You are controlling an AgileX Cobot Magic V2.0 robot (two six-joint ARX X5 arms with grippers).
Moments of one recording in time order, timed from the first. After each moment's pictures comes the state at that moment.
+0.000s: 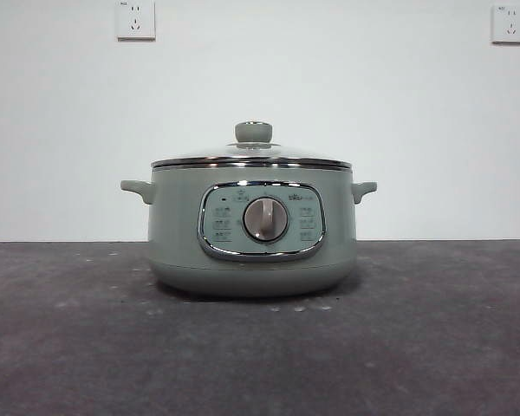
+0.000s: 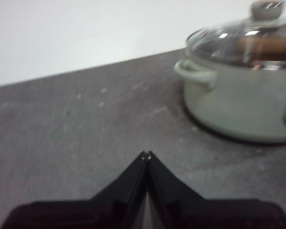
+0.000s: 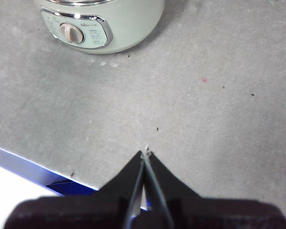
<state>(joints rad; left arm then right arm) 0.09 0.16 0.15 -0.19 0.29 0.14 0.65 0.65 1.10 -1.26 0.15 0.20</state>
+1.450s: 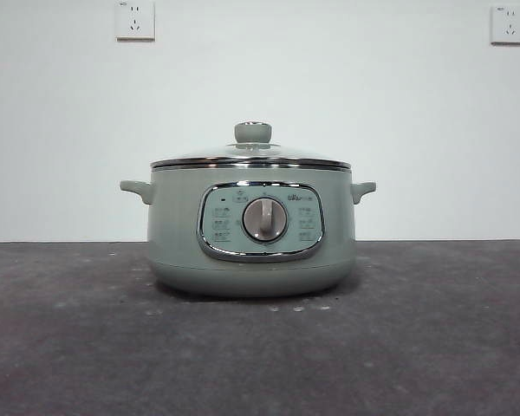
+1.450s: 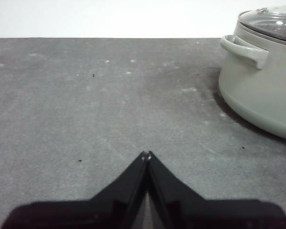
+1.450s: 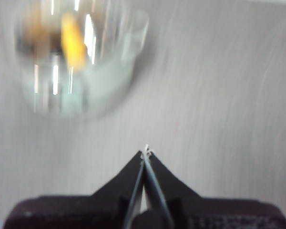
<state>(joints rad) 0.09 0.07 0.02 -0.16 0.16 -0.02 0.50 0.56 1.05 -1.02 0.19 0.13</state>
